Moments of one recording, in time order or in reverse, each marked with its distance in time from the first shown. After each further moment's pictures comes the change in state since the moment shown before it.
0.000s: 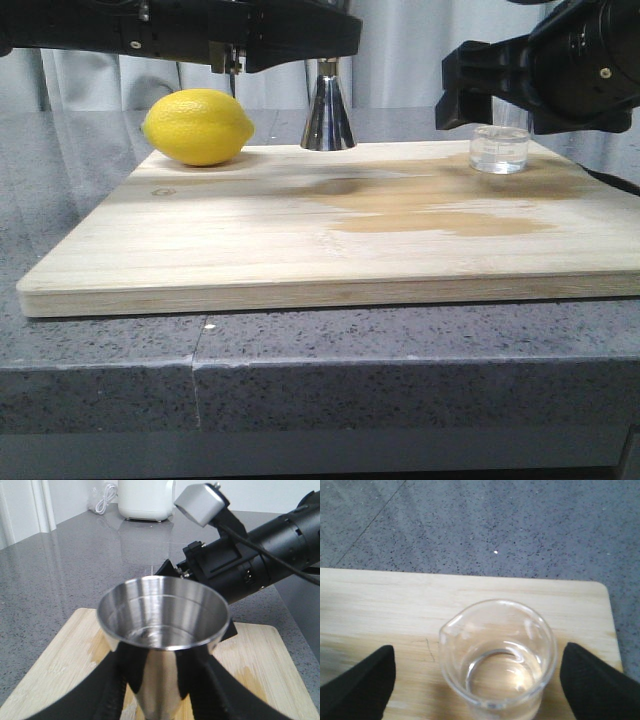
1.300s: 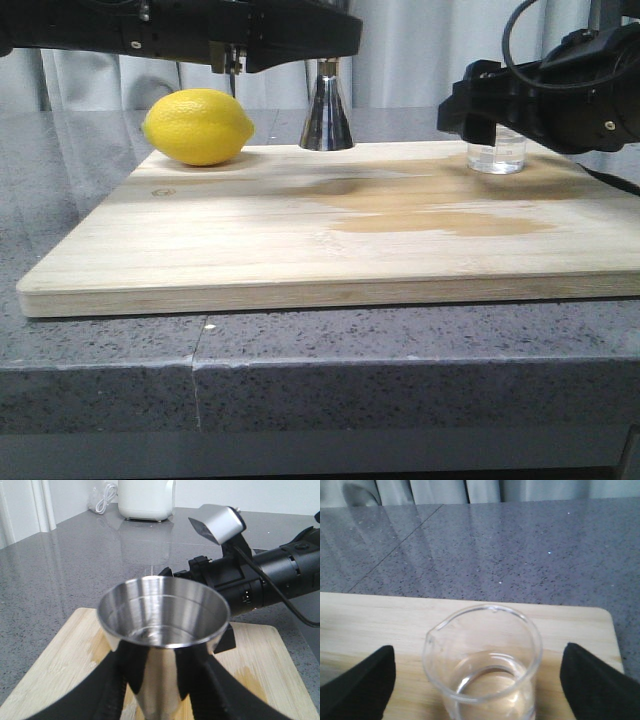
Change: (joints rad) left arm 0.000 0.000 0.000 0.000 0.000 -0.002; right arm -0.038 0.074 0.144 -0.276 -0.419 0.233
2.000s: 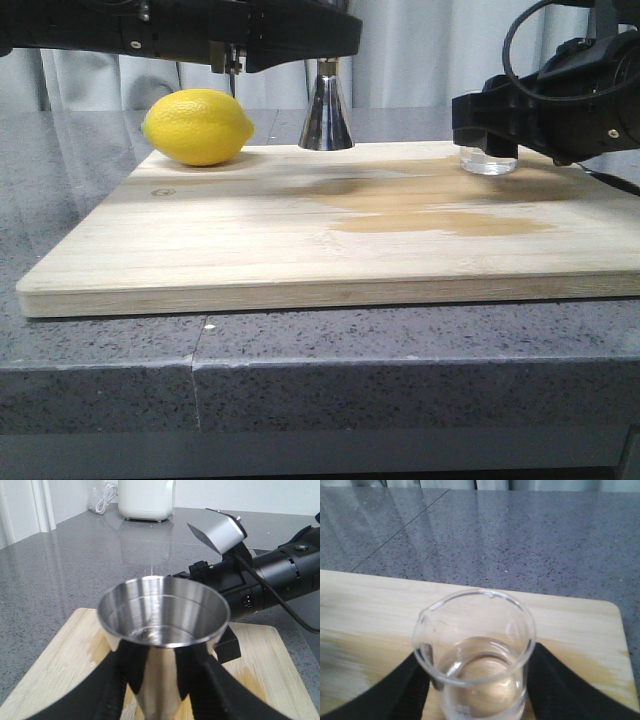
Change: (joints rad) left arm 0.000 0.000 0.000 0.000 0.000 0.000; right arm -0.005 0.000 0.000 -0.066 0.033 0.001
